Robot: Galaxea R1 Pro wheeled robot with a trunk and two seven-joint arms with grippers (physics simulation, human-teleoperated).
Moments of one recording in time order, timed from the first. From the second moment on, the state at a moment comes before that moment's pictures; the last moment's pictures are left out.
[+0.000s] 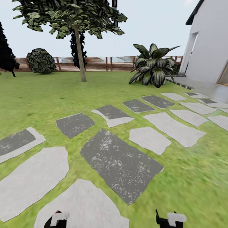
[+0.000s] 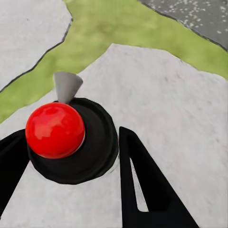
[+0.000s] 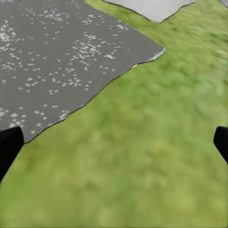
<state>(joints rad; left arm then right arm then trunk) -0.28 0.06 0.15 -0.33 -0.09 -0.42 0.02 -0.18 -0.04 0.00 -0.49 0.01 -0.48 -0.16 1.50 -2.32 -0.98</state>
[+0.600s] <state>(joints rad) -0.28 0.06 0.15 -0.33 -0.09 -0.42 0.02 -0.18 -0.04 0.01 -0.49 0.01 -0.48 -0.16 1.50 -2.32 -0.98</state>
